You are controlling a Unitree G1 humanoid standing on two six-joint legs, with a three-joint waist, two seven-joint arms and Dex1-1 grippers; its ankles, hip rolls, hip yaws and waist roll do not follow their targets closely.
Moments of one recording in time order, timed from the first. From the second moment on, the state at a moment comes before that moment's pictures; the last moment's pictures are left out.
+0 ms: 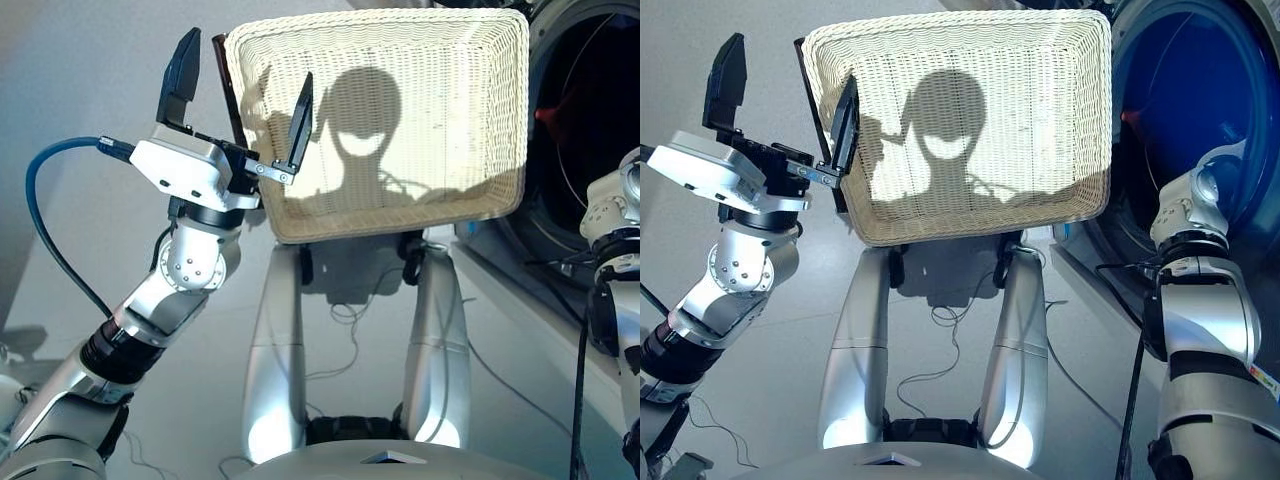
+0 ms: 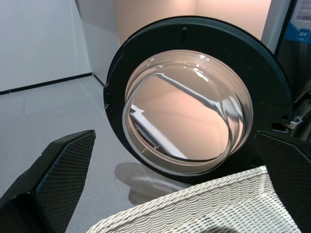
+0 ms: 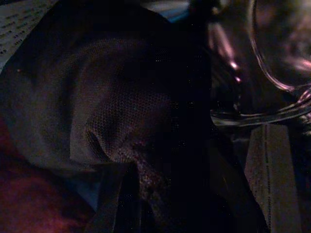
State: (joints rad) left arm -0.46 0.77 -0.43 -0.37 -0.33 -0.37 0.40; right arm -1.00 -0.75 0.08 1.21 0.81 -0.34 -0.51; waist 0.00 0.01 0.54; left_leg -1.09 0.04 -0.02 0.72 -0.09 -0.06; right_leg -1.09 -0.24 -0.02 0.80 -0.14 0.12
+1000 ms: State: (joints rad) left arm -0.44 0.66 -0.39 -0.36 -0.32 -0.36 0.40; right arm -0.56 -0.54 0.35 0.35 0.57 -0.38 -0.36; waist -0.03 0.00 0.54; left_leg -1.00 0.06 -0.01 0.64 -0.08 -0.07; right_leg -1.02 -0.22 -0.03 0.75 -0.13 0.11
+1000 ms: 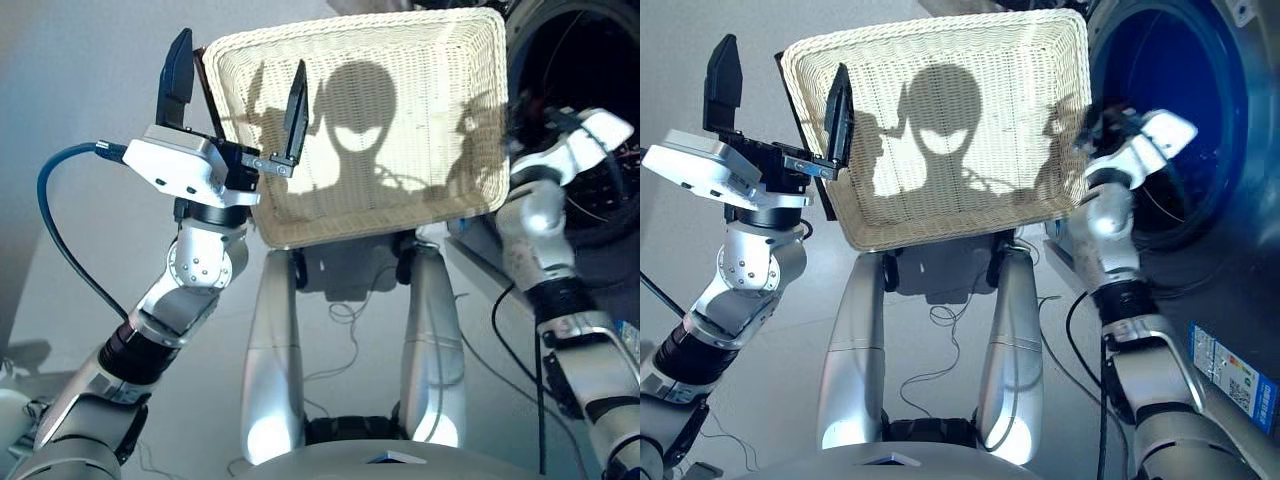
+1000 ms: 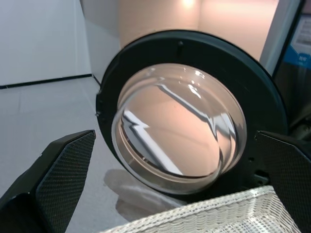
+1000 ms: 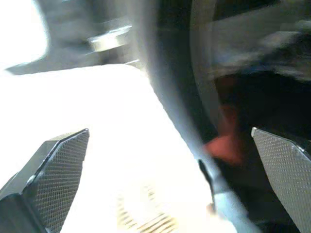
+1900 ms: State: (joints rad) left arm -0.18 0.36 -0.33 0.43 -0.70 -0.29 -0.02; right arm -0.22 -0.38 0.36 0.74 0.53 -0.24 0.05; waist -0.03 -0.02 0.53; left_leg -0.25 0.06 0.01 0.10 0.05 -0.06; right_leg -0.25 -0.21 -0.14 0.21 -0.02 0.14
